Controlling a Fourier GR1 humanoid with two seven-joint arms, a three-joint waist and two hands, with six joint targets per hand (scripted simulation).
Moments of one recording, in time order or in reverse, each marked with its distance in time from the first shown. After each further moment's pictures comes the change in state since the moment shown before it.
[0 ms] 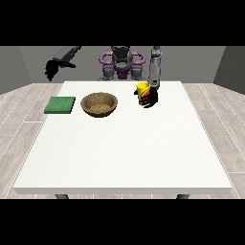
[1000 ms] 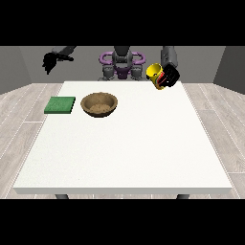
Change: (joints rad) left arm -0.216 0.265 -0.223 0.010 -0.403 0.122 0.649; right arm 0.042 -0.030 -0.031 0.203 -0.003 0.037 0.044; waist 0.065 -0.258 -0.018
